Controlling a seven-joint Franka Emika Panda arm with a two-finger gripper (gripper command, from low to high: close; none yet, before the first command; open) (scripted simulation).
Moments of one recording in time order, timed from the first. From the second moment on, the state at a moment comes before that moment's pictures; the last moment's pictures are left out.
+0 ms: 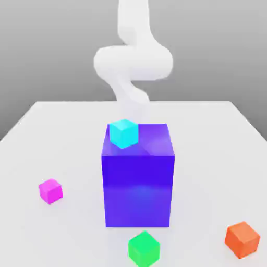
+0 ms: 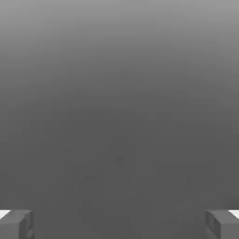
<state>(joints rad) -0.05 -0.74 0.00 -2.34 -0.04 2.34 0.83</state>
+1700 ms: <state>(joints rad) -0.60 0.16 -0.11 -2.82 0.14 2.98 0.69</state>
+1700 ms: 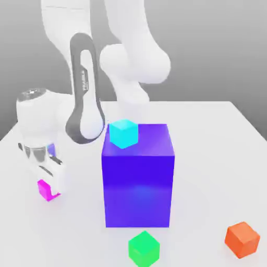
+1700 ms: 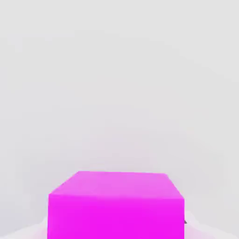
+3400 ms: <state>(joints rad) -0.21 0.25 0.24 -2.50 -0.15 2.73 0.26</state>
